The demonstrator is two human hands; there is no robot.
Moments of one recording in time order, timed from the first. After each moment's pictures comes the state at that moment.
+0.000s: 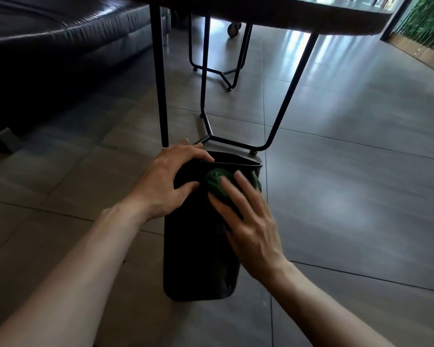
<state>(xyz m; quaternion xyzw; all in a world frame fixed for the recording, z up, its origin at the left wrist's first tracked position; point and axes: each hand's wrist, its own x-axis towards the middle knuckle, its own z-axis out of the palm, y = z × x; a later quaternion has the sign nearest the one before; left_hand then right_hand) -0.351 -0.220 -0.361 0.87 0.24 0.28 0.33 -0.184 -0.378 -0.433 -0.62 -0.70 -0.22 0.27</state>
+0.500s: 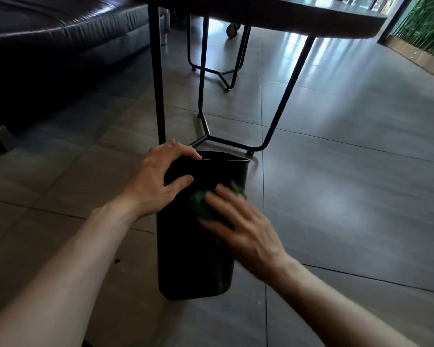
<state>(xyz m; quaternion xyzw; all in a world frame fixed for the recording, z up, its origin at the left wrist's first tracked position) -0.354 -0.218 -0.364 0.86 0.26 0.30 0.31 -0.172 -0.390 -0.428 -0.56 -0.78 -0.19 0.19</state>
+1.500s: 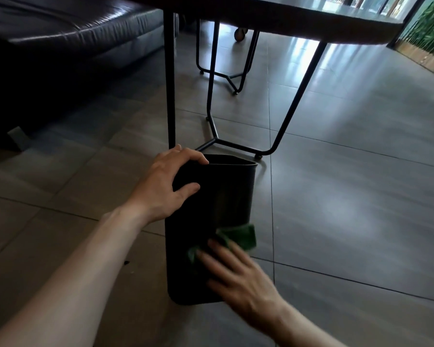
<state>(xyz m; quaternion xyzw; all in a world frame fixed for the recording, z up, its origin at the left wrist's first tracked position) -0.367 -0.212 -0.368 0.86 0.28 0.28 0.32 -0.210 -0.419 -0.493 -0.50 -0.84 -0.18 0.11</state>
